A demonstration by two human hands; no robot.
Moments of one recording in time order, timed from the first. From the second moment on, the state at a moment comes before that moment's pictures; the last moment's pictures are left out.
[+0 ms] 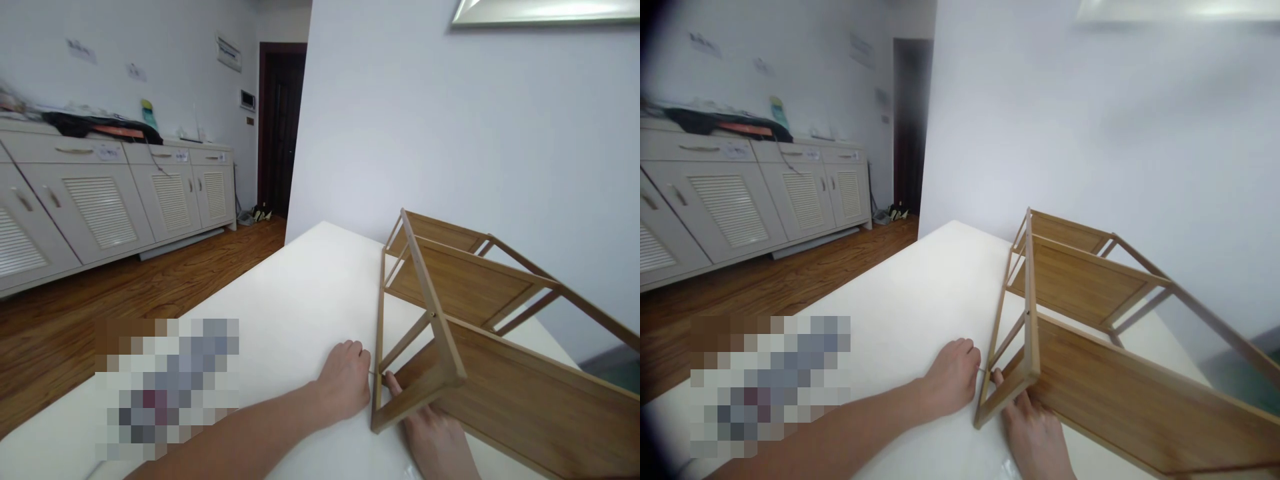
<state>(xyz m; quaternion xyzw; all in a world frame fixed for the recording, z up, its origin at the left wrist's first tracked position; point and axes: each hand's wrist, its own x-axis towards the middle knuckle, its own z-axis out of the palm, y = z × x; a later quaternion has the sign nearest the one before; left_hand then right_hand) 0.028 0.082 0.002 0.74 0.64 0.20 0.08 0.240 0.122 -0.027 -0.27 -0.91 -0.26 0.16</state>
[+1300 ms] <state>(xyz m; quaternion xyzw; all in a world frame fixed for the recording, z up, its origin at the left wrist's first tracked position) 0.028 0.085 -0.011 0.75 0.58 0.29 0.10 0.238 0.112 -0.007 -0.27 -0.91 -0.10 0.30</state>
